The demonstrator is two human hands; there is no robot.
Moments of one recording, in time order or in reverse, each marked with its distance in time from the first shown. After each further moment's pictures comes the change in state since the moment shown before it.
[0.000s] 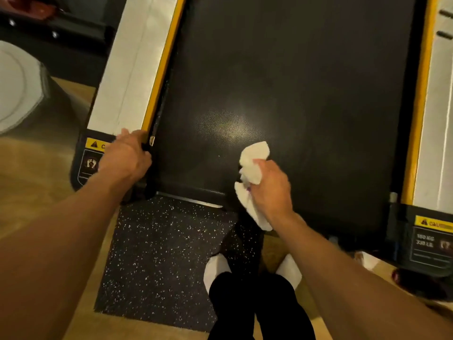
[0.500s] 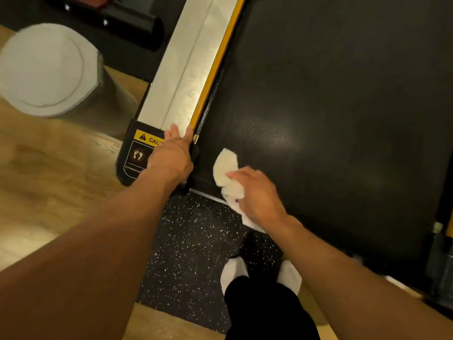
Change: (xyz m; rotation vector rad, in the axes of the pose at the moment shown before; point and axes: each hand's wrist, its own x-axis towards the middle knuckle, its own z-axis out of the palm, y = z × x) left_hand 0.015 -0.015 0.003 0.149 -0.200 0.045; right_hand 0.004 -0.065 0.063 -0.106 -0.285 -0.422
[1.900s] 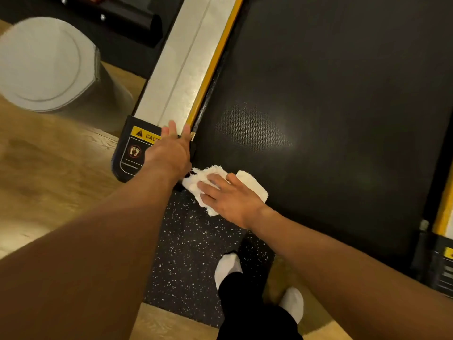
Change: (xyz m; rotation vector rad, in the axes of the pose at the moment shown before) left_hand -0.005 0.004 0.004 0.086 0.004 0.009; right_hand -0.001 -0.021 0.005 -0.819 -0.275 -0.633
